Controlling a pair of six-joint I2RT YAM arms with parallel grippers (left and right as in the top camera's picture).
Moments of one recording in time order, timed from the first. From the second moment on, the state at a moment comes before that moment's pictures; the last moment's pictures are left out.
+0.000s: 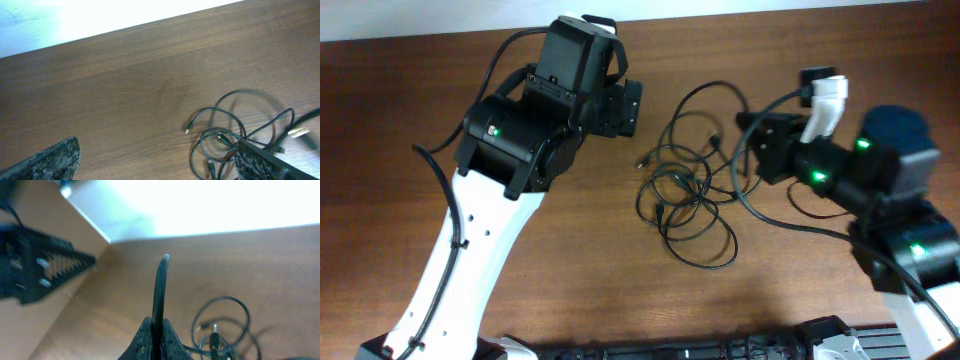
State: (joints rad) left arm -0.55 1.61 2.01 -1.22 -0.26 -0.18; right arm 0.17 0.97 1.18 -0.54 -0.47 0.38
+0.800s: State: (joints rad) left arm -0.55 1.61 2.01 -1.22 -0.26 -0.18; right arm 0.11 1.00 1.36 -0.61 0.01 0.27
